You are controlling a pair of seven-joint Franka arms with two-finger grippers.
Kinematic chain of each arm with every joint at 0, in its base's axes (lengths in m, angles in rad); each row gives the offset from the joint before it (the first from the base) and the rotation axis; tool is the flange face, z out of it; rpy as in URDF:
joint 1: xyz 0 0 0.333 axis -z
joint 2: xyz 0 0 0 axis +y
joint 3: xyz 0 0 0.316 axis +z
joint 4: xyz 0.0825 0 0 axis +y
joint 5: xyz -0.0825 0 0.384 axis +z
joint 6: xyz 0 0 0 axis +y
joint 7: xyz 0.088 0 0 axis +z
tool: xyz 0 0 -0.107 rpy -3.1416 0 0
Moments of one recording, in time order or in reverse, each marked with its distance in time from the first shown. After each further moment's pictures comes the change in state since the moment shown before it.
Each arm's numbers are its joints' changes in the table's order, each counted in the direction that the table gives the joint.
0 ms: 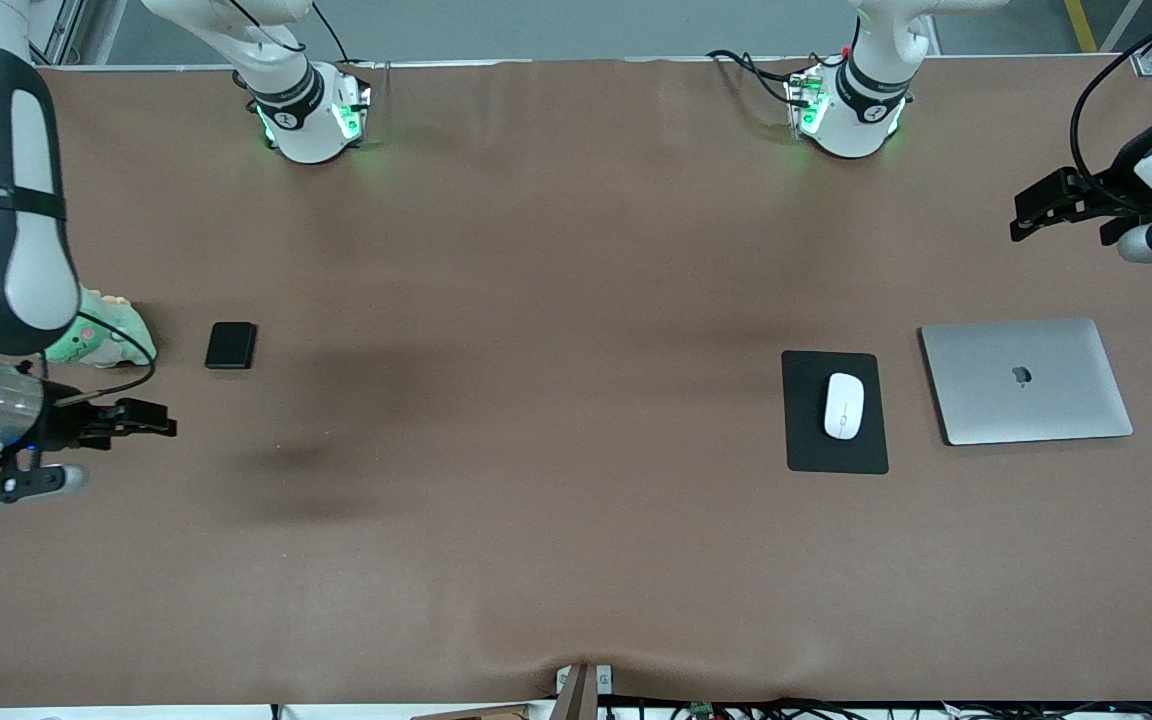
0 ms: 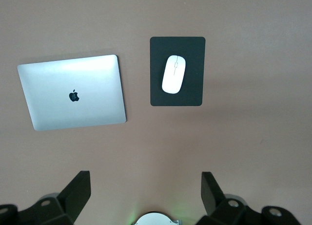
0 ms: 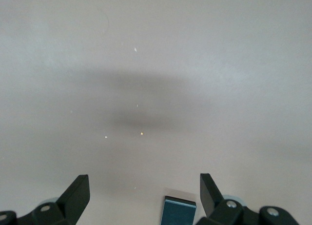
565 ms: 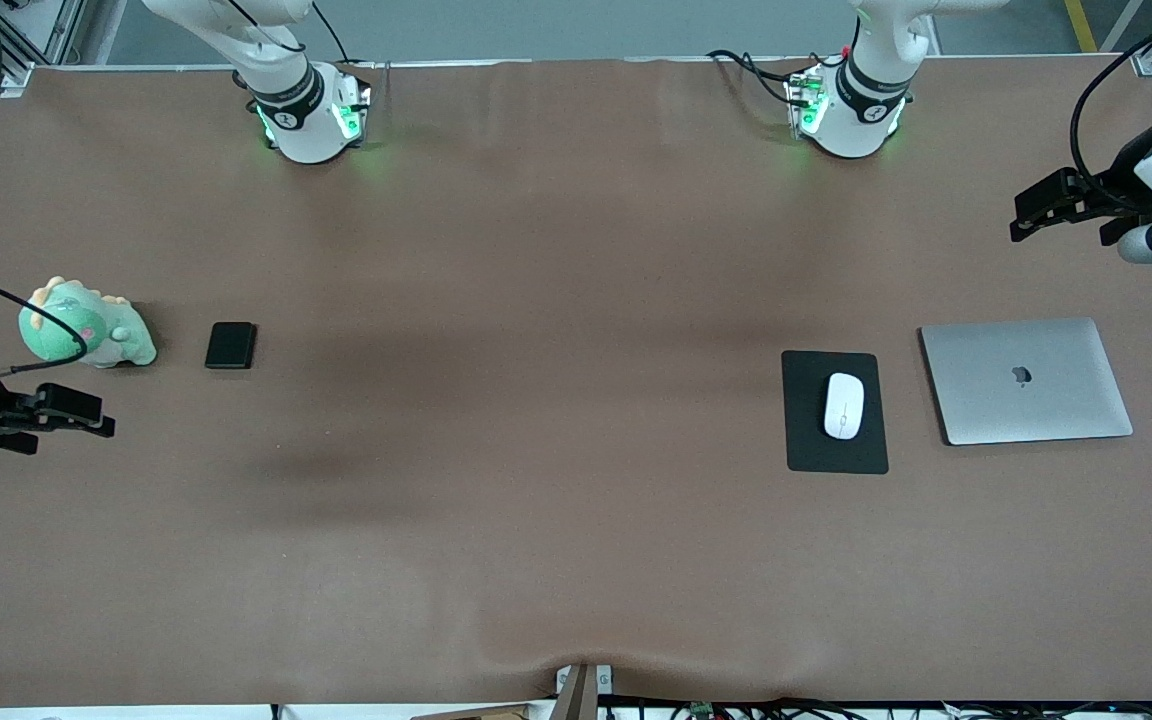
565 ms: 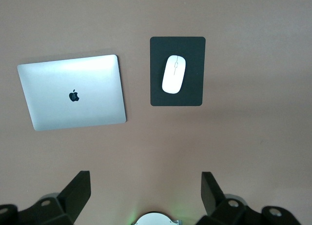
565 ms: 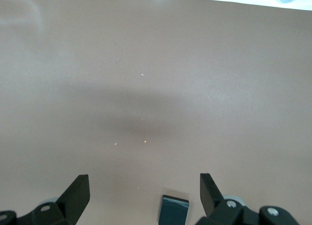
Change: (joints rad) left arm 0.000 0.001 0.000 0.000 0.000 0.000 0.000; right arm 0.005 -0.041 0.008 -0.160 -0.001 0.130 0.000
